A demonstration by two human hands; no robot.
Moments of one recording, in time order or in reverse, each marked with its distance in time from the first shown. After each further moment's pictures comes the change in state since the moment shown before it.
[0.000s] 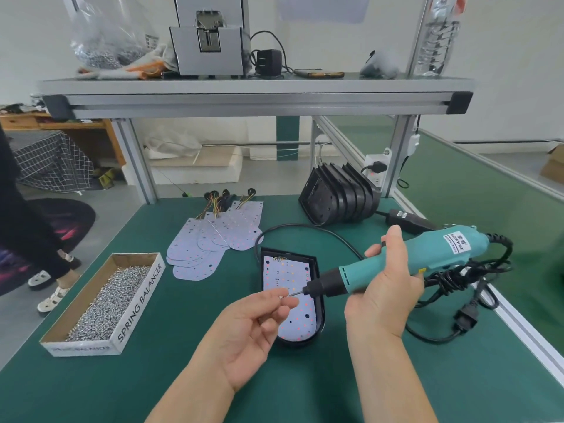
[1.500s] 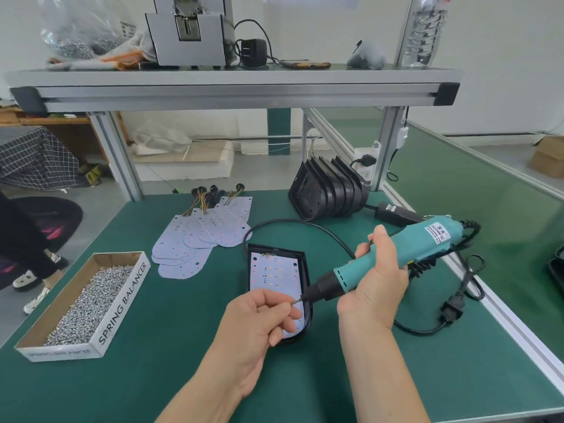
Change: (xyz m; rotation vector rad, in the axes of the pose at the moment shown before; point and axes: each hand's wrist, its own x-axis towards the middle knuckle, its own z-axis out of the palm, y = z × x) left_hand 0.004 -0.025 0.015 0.452 -0.024 0.289; right_hand 0.018 0.008 -0.010 -0.034 -0.011 0.053
